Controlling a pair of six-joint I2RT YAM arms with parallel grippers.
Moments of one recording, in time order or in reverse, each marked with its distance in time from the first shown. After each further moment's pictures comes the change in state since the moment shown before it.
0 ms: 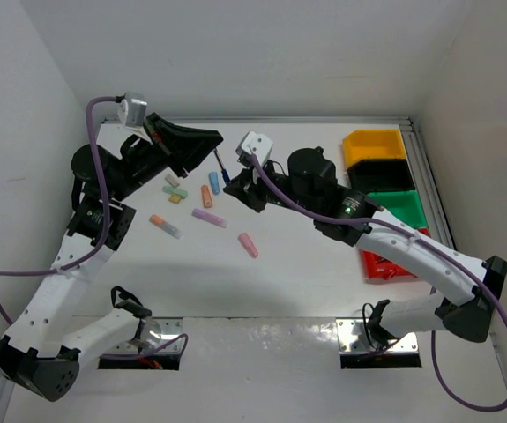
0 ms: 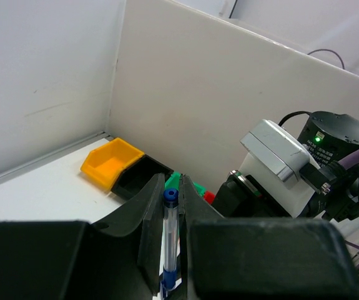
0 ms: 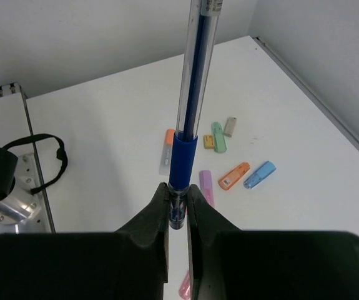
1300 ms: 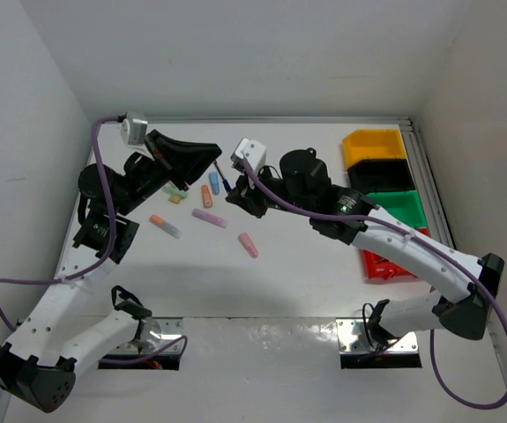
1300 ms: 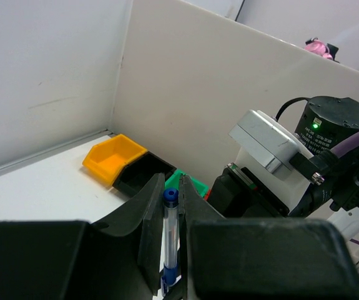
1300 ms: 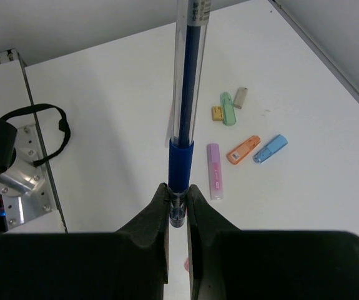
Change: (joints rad) left arm -0.014 -0.052 -0.171 0.085 -0.045 -0.008; right arm 0.000 0.023 0.015 -0.105 -0.013 -0.001
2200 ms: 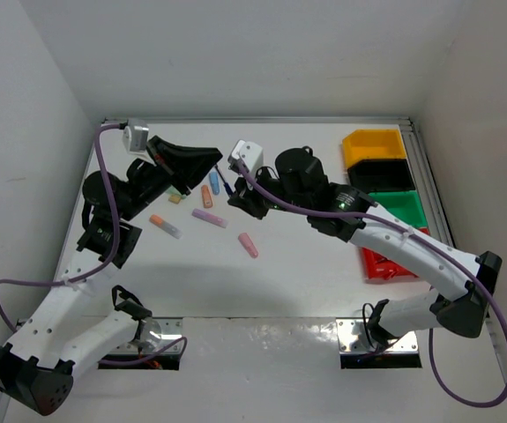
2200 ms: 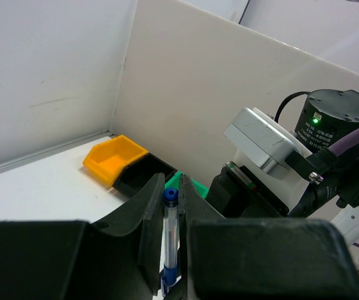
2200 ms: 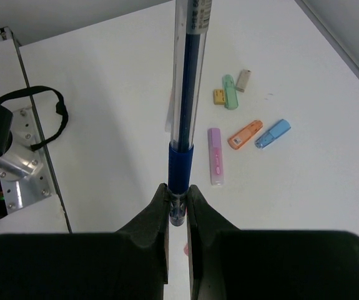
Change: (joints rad) left arm -0.018 -0.019 -0.071 0.051 -0.040 -0.010; right arm 0.000 0.023 0.036 -0.080 0.001 -0.014
